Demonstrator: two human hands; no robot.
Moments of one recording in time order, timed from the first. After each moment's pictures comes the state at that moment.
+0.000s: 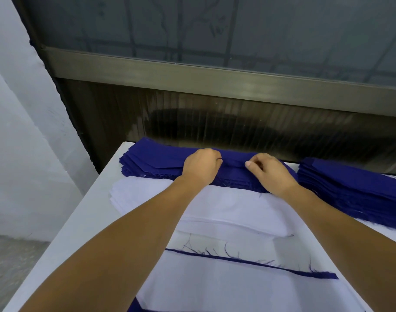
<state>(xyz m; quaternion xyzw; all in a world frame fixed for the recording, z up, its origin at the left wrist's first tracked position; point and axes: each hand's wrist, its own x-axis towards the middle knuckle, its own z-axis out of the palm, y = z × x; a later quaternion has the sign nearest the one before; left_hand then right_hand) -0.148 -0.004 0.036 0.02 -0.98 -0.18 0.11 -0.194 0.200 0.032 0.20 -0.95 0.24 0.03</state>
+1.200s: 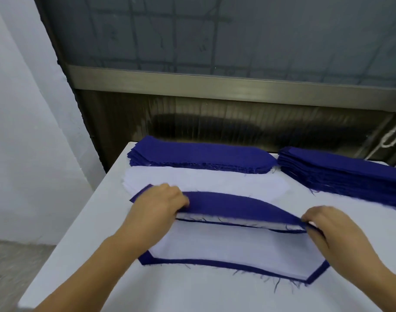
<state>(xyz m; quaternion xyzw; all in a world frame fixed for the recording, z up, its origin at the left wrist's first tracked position) 0.084 -0.031 0.062 -0.15 -0.97 -0.07 0.17 0.034 0.338 0.050 0.26 -0.94 0.09 0.19</state>
